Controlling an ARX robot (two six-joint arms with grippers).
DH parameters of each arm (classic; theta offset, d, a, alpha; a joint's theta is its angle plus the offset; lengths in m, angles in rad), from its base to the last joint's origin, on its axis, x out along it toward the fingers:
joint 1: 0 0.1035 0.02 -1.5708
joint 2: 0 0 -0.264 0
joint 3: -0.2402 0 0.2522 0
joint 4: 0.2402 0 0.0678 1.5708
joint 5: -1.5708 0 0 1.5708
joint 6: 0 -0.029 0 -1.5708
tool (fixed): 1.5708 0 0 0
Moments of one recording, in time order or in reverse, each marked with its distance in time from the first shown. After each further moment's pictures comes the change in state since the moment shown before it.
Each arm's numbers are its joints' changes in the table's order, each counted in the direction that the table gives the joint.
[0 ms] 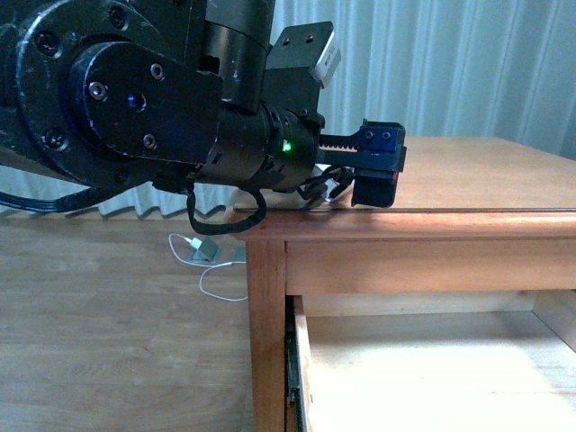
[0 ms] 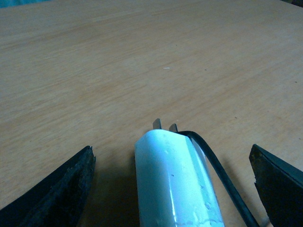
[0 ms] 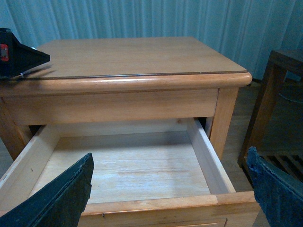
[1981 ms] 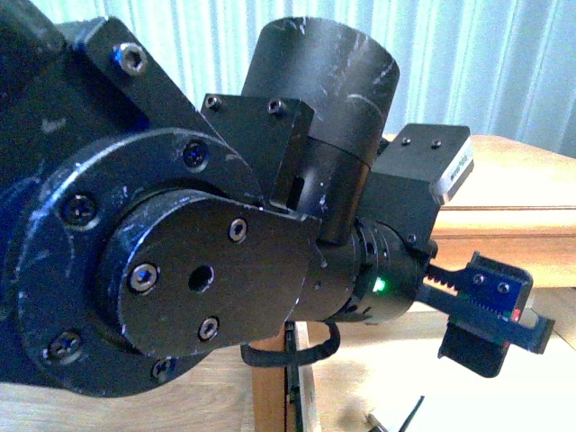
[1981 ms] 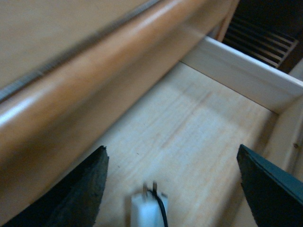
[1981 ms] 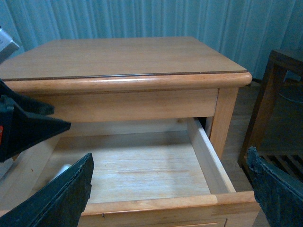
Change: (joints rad) left arm -0.167 -0.041 0.195 0.001 -0.132 -0.059; right arm 0.000 0.000 0.000 0.000 0.000 0.000
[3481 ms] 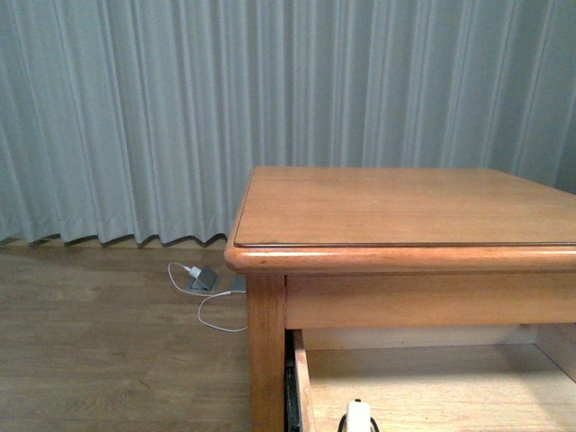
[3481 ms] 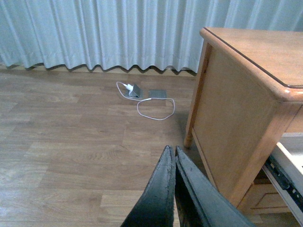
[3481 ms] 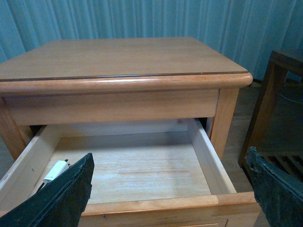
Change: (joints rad) left arm 0.646 -1.325 0.978 -0.014 0.183 0.087; right arm 0.000 0.000 0.000 0.000 0.000 0.000
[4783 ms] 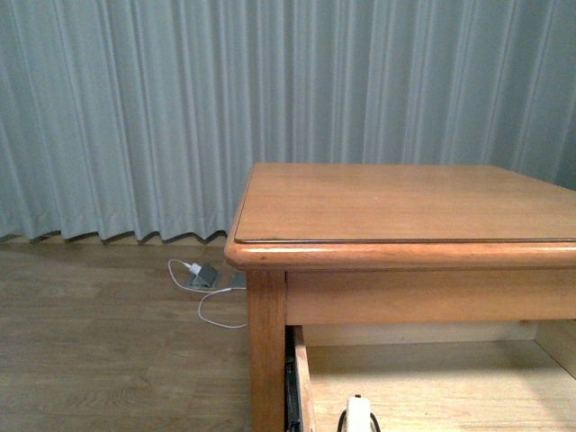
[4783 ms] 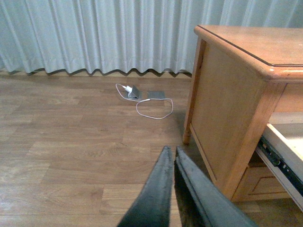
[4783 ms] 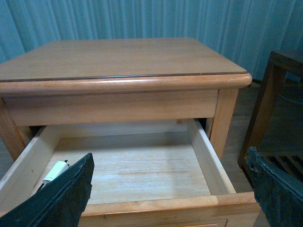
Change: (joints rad) left arm 0.000 -0.545 0.115 0.408 0.000 -0.003; right arm 0.000 0.000 0.000 0.000 0.000 0.000
